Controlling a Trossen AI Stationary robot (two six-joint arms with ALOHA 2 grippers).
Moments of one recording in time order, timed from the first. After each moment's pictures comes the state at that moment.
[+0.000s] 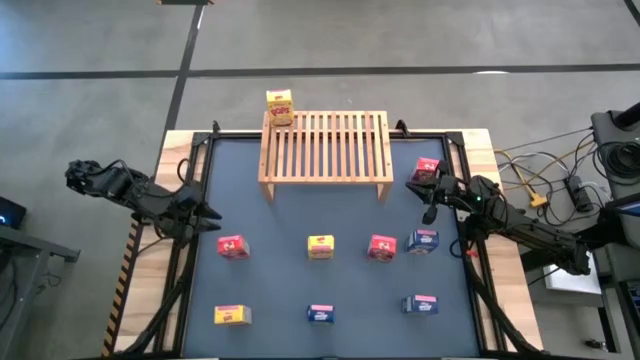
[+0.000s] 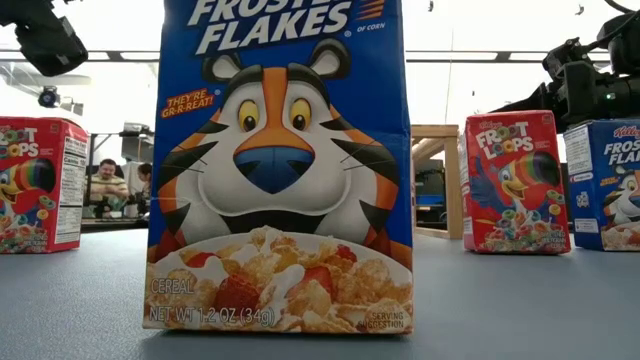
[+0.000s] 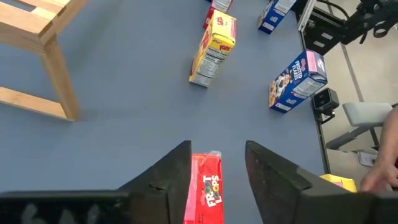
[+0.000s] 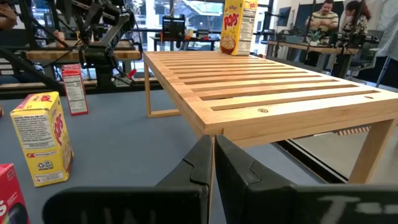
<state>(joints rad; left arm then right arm) -0.40 0.43 0.79 -1.03 -0.21 -0.62 -0.50 0.10 0.01 0.04 -0.18 -0.06</state>
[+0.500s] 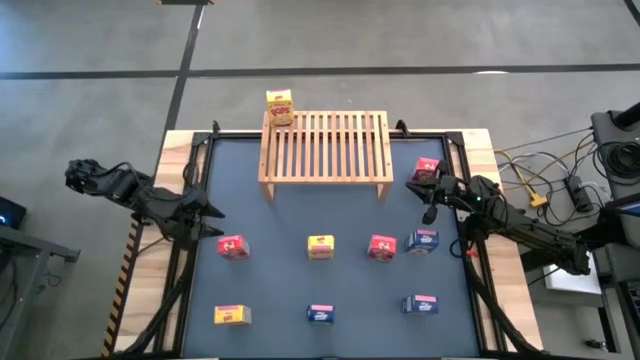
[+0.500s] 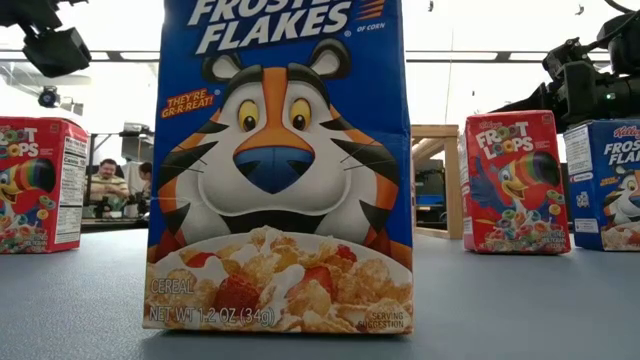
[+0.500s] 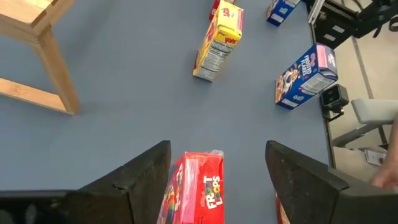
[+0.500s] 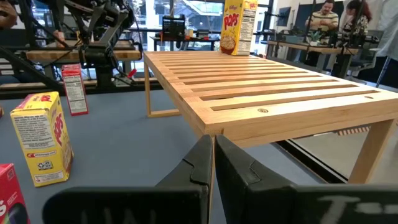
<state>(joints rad) -0.40 0.50 0.79 -1.02 -0.22 -0.65 -0.50 0.10 0.01 0.04 -0.18 -0.06</state>
